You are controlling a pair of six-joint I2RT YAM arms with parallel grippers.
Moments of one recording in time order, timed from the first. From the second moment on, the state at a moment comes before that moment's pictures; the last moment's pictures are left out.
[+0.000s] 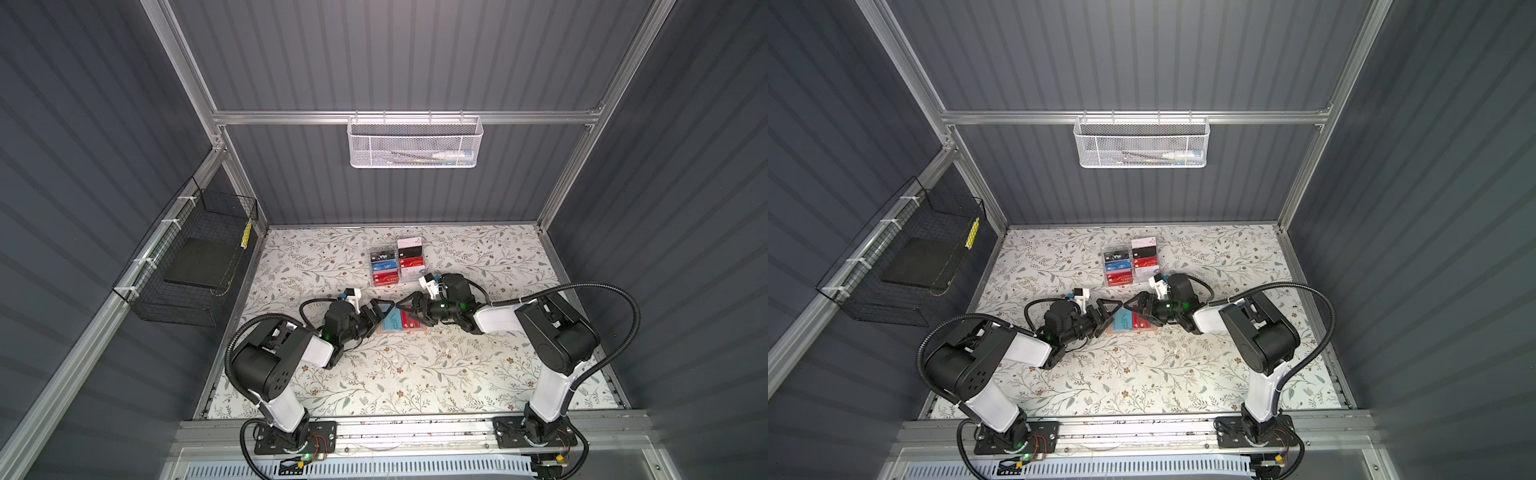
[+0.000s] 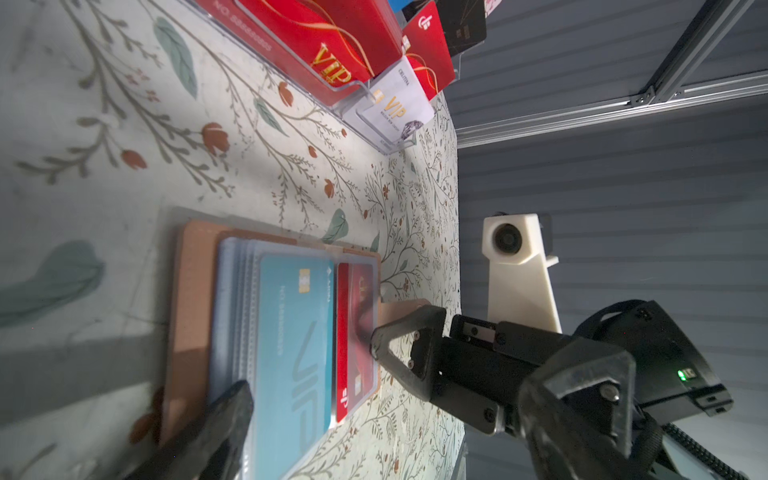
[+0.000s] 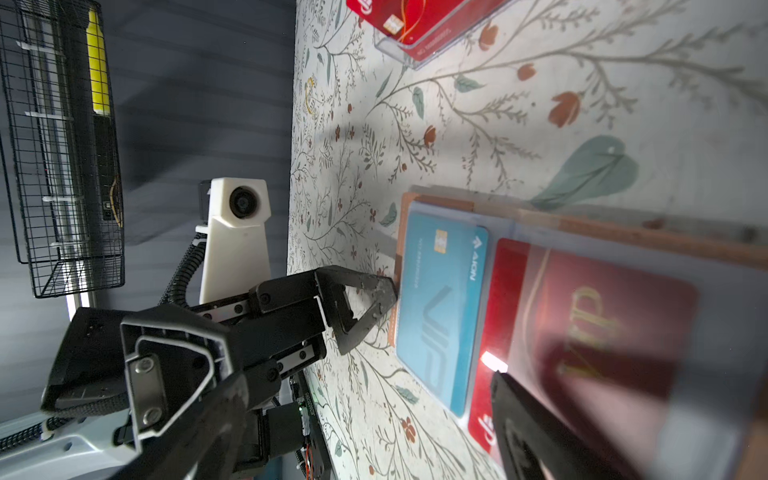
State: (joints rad) left arm -0.47 1.68 0.39 0.96 0.45 -1.18; right arm 0.55 1.86 0.80 0.50 -0.72 0.94
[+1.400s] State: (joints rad) left arm -0.43 1.87 0.35 1.29 0.50 -1.27; right arm 0.58 1.98 0.86 0.61 -0.76 0.99
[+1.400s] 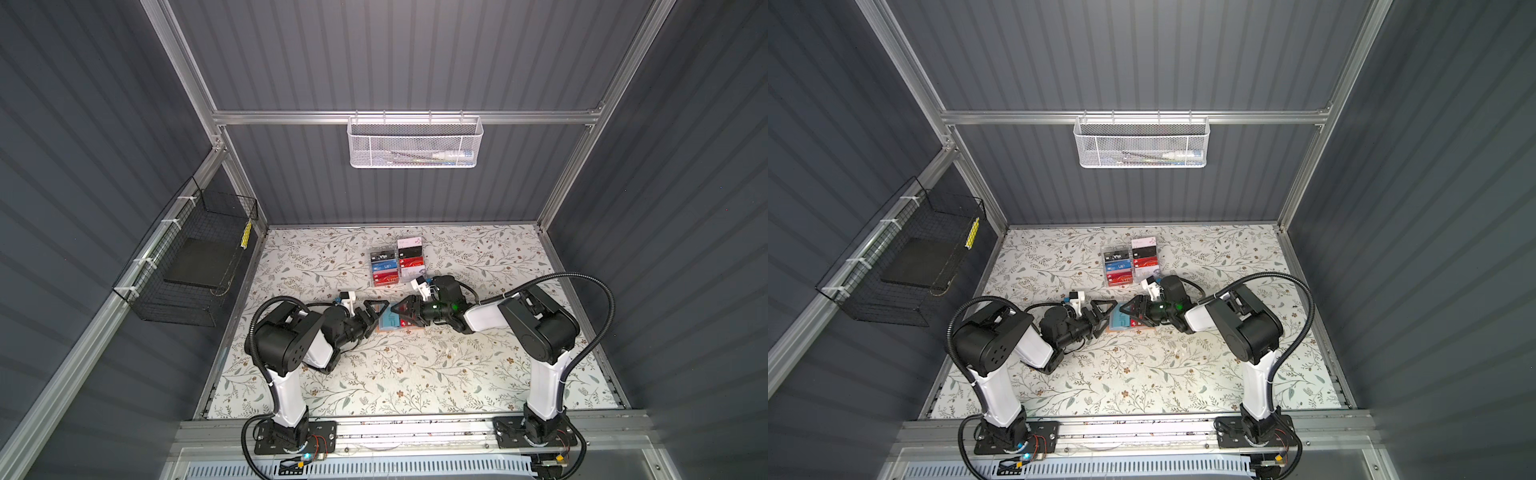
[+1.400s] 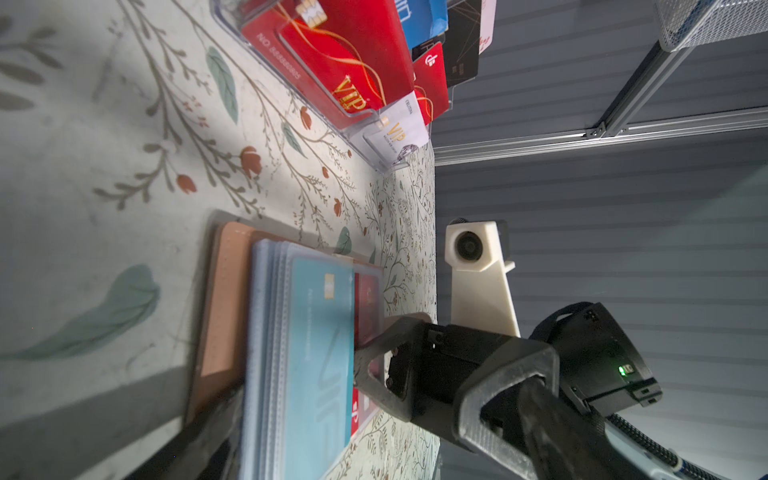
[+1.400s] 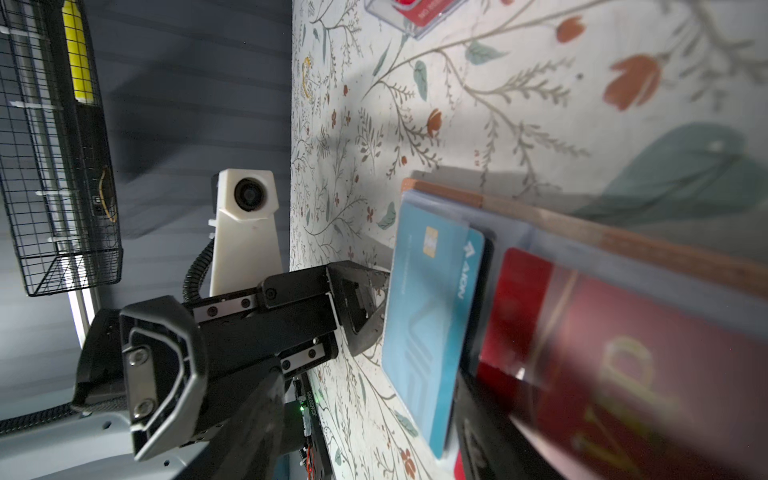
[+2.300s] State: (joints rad) left arm -0.42 1.89 0.35 1.33 0.51 -1.30; right arm 0.59 2.02 0.85 0.73 -0.80 1.06
